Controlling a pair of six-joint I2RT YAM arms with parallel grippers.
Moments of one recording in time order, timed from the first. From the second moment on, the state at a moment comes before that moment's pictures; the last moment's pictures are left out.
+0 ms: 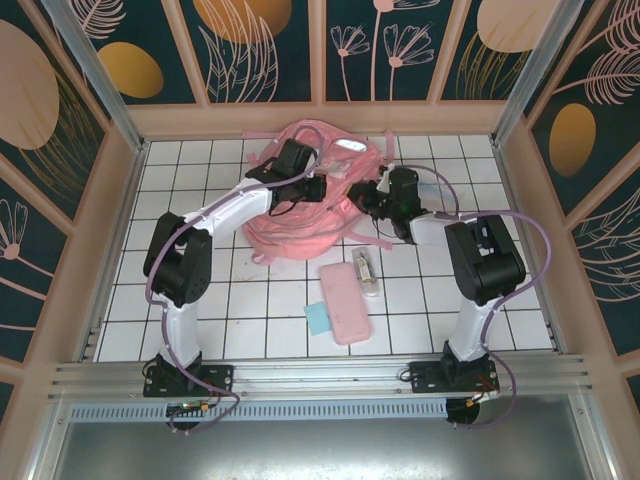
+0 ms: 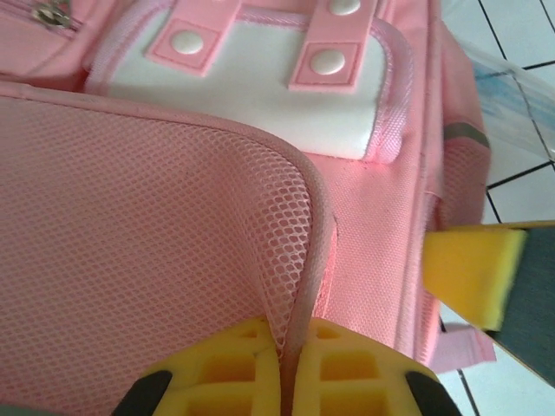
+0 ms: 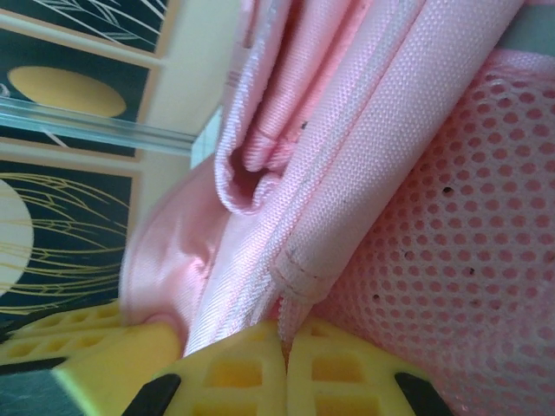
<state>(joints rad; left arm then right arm) -0.55 1.99 1.62 -0.44 0.12 -0.39 0.36 1.85 0.96 0.51 -0.50 1.02</state>
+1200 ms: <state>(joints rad) -0.67 1.81 1.30 -0.48 -0.13 -0.72 0.53 1.86 0.98 0.55 -0.40 1.13</state>
